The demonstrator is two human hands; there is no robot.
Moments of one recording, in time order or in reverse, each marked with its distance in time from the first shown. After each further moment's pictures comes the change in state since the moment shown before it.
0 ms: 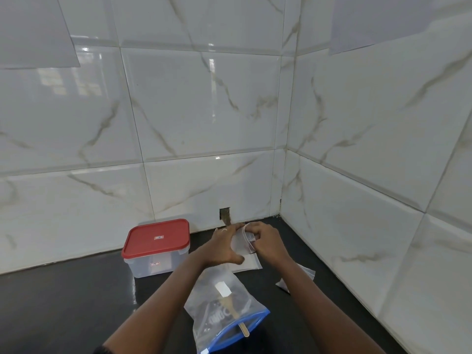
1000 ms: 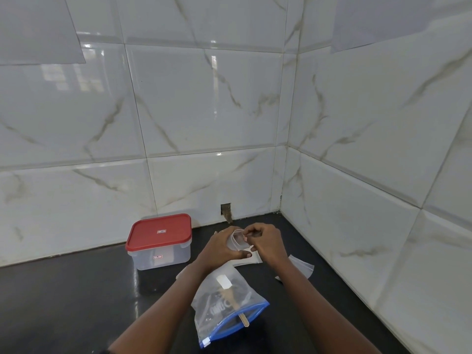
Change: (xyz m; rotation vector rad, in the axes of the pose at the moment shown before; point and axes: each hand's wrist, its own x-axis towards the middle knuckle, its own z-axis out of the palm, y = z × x) left_hand -0.014 -0.006 0.021 -0.114 0.221 0.006; right_hand -0.016 -0.004 0.010 0.249 0.081 0.111
